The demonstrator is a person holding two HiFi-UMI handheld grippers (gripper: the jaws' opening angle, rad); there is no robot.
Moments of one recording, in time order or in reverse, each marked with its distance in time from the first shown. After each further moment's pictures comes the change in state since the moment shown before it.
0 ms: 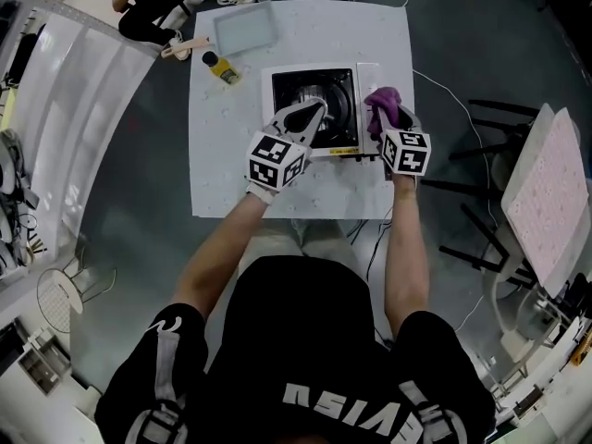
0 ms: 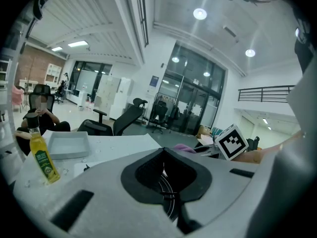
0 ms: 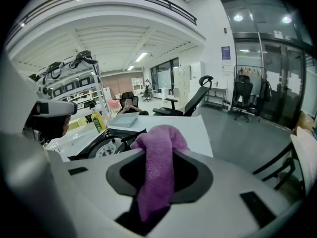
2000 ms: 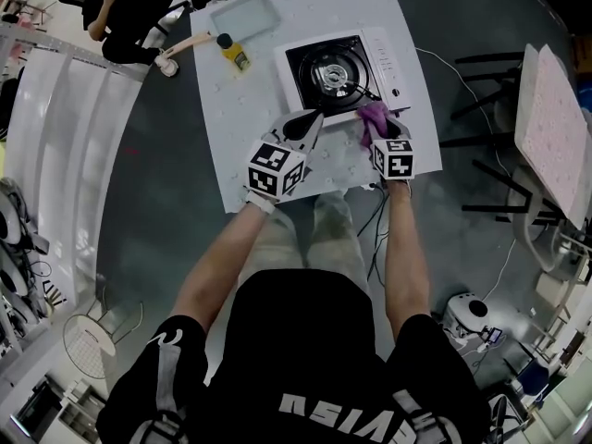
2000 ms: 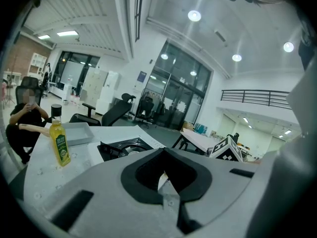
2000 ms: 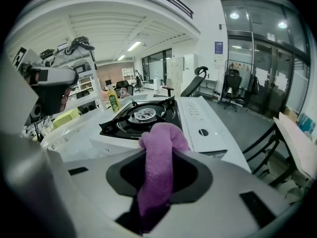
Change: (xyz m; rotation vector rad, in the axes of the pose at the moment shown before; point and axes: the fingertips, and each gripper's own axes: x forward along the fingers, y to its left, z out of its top) left arm -0.126 -0.007 -0.047 0.027 0.057 -0.191; right arm -0.059 0.132 -0.112 0.045 0.106 -0.129
